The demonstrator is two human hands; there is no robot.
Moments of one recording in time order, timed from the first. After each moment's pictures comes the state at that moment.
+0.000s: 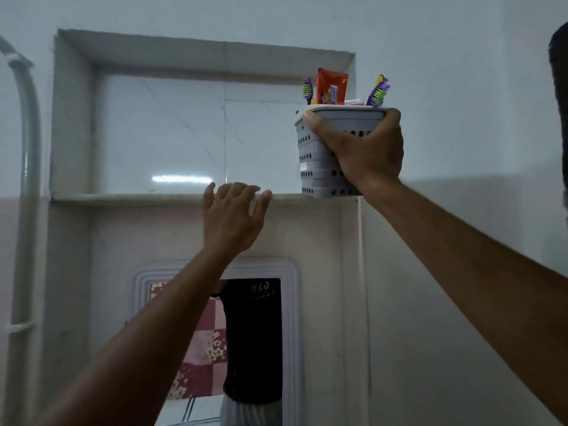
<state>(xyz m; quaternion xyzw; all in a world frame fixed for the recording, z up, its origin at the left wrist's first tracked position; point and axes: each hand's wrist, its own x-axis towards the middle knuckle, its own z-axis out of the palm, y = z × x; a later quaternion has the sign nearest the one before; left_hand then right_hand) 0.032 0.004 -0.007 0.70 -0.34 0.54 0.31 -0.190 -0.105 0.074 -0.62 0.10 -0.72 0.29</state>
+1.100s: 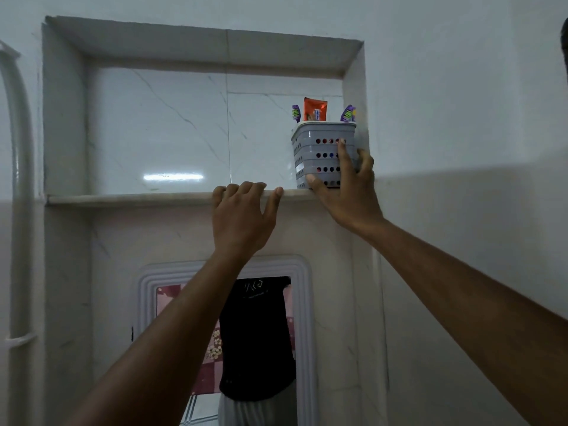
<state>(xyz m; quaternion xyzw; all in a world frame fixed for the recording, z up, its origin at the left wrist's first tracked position) 0.030 0.004 -0.007 0.69 -0.33 0.56 0.31 -0.104 -0.167 0.022 -0.77 0.15 -0.61 0.11</state>
